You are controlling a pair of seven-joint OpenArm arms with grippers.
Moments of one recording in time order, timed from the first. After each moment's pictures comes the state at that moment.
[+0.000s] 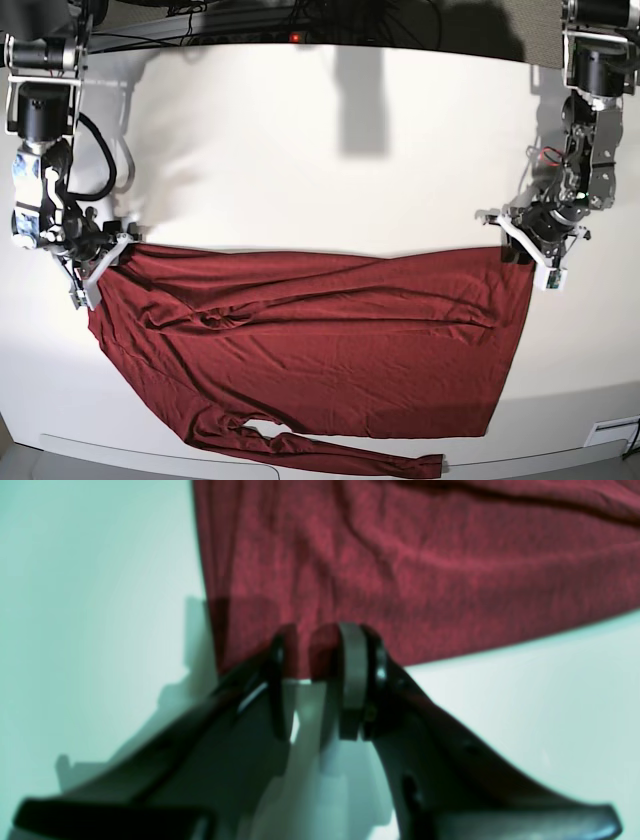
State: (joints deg) left arm -7.5 -19.3 2.5 64.1 -19.3 -17.9 20.6; right arm 16.3 27.9 6.4 54.5 18.4 30.0 -45.5
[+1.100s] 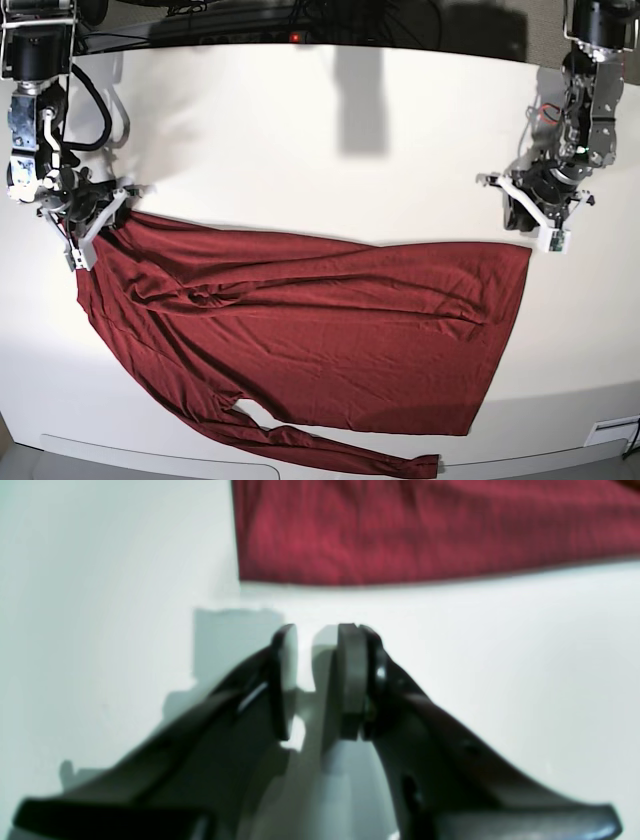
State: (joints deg) left arm 3.1 -20.6 2.2 75.6 -19.2 -16.9 23.1; right arm 2.0 30.6 7.0 68.9 21.7 29.6 -46.5
